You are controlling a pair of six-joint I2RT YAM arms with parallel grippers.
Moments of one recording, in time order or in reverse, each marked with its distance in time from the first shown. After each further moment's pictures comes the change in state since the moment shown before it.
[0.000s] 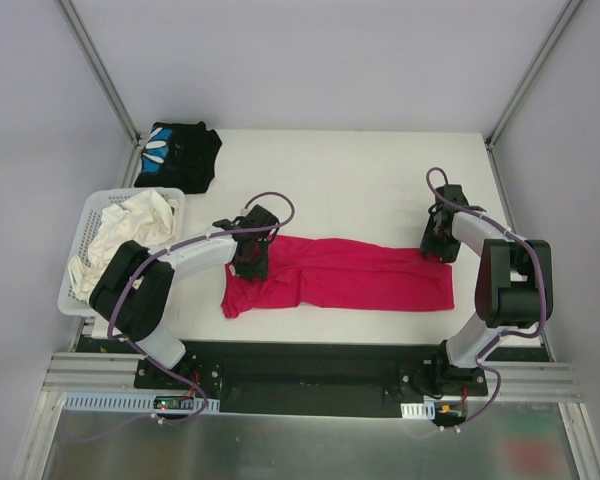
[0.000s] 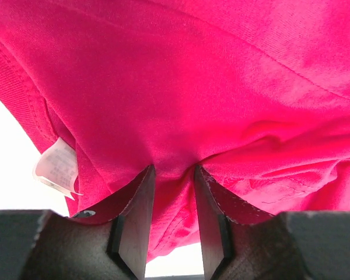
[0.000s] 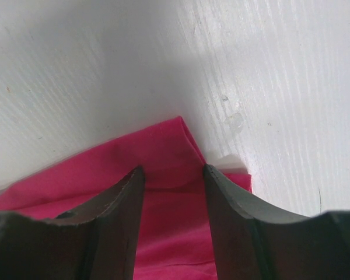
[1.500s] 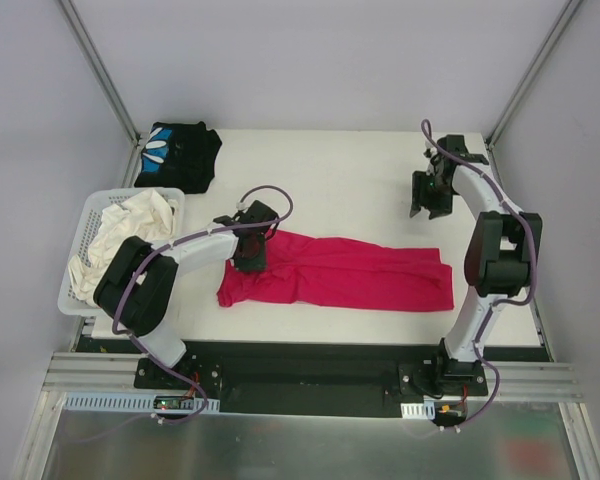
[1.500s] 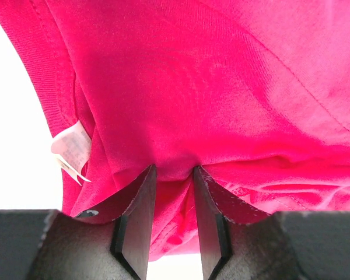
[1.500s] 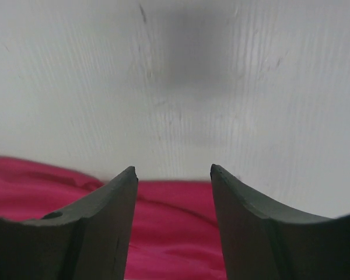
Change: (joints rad) left arm 0.029 0.038 0.028 0.021 -0.096 -0.023; right arm -0.001 0.277 0.626 -0.272 -0.274 -0.269
